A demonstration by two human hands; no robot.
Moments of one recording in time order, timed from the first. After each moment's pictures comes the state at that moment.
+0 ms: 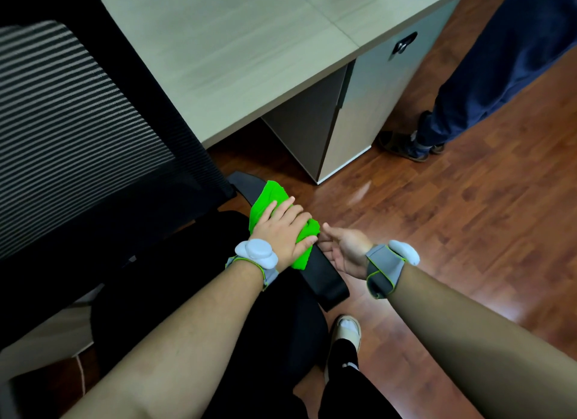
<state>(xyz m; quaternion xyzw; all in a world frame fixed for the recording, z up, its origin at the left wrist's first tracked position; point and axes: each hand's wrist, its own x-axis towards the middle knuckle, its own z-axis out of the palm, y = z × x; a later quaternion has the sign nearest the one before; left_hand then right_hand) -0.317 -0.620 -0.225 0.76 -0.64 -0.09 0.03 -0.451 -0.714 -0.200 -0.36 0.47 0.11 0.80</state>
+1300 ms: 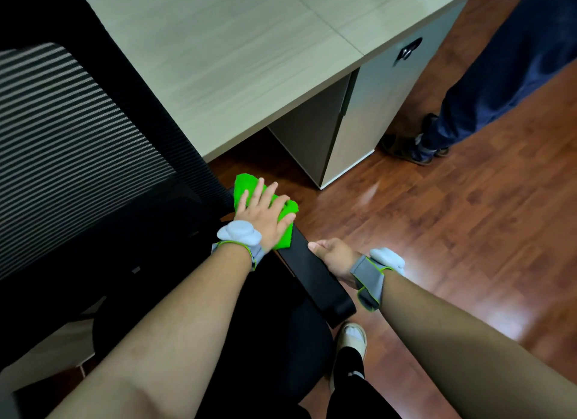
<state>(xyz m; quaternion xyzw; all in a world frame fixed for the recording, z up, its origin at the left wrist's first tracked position) -0.267 -0.643 -0.229 0.83 -0.54 -0.14 -0.02 -0.434 -0.711 -0.226 -0.60 0.44 0.10 0.66</state>
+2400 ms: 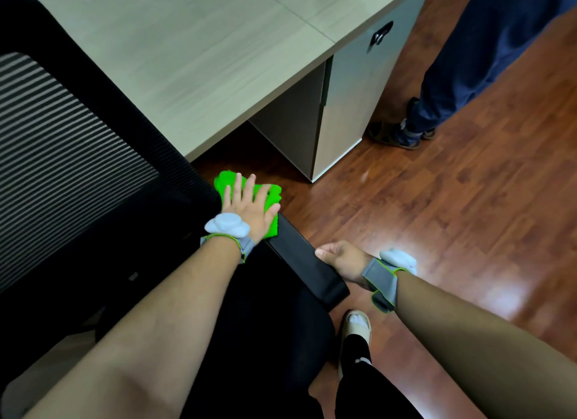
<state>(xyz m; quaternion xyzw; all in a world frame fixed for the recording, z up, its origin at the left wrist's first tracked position) -0.260 -0.644 -0.236 0.84 -0.52 -0.12 -0.04 -0.478 -0.701 -0.216 -0.57 0.42 0.08 0.70</state>
